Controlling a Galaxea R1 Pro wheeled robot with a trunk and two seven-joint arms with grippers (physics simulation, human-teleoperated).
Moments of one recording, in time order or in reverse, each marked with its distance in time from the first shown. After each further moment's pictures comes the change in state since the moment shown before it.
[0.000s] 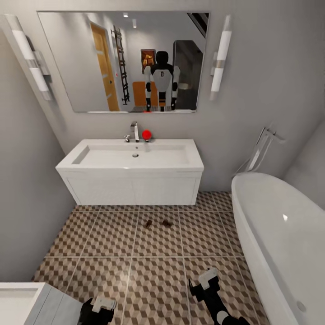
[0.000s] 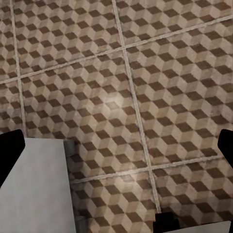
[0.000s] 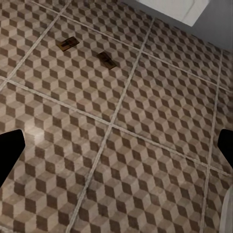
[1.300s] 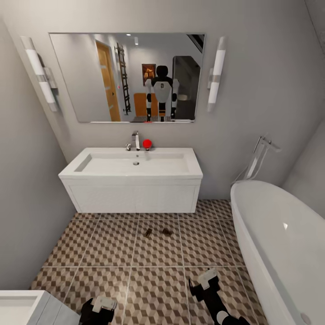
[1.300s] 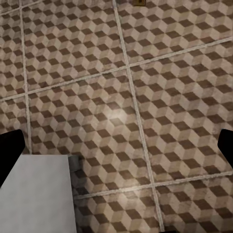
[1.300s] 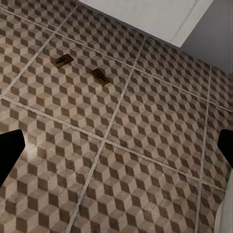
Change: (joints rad) left arm 0.000 -0.002 -0.001 0.000 0.001 0.000 0.000; right arm 0.000 0.000 0.000 0.000 0.000 0.000 0.000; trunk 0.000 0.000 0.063
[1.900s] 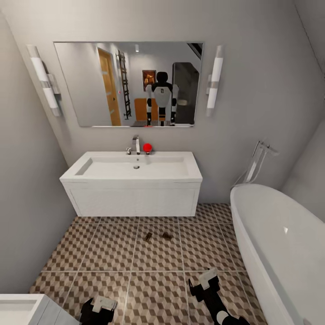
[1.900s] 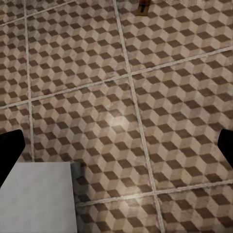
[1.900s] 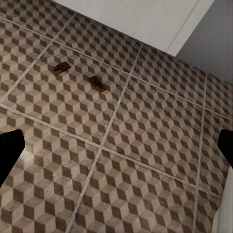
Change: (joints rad) left arm 0.000 0.000 0.000 0.000 0.000 0.001 0.000; right arm 0.000 0.000 0.000 0.000 0.000 0.000 0.000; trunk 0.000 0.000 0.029
